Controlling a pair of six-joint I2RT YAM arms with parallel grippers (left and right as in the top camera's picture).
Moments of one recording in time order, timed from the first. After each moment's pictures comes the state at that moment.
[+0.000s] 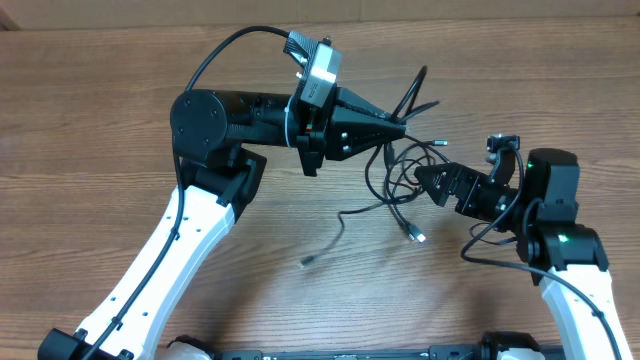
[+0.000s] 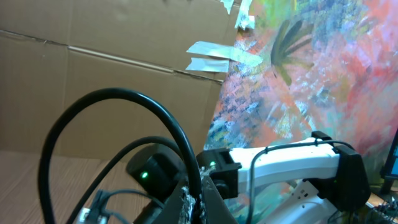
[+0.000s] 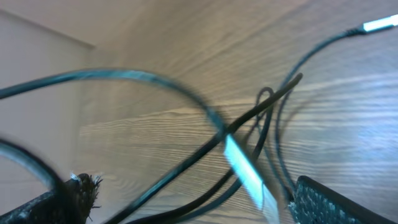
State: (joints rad) left arm -0.43 1.44 1.25 0.80 1.28 -0.82; right arm -0.04 1.05 0.75 -0.49 -0.65 0.44
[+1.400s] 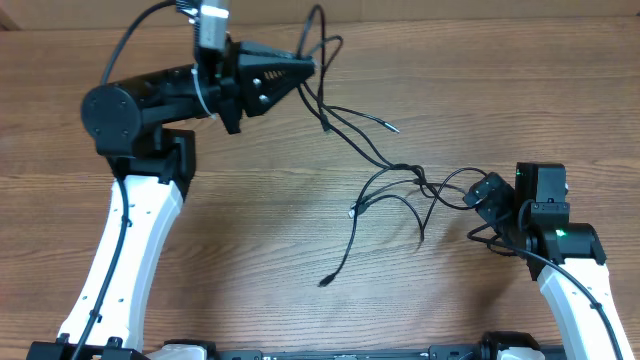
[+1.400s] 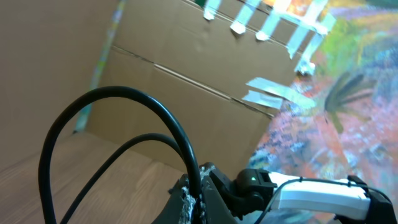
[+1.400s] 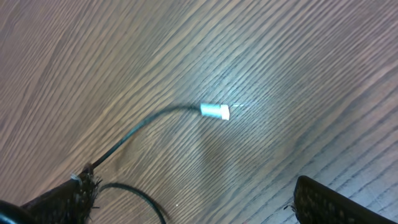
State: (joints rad) left arm -0.08 1.44 1.25 0.92 1.29 -1.12; right arm -0.04 1.07 0.75 -0.75 0.06 0.76
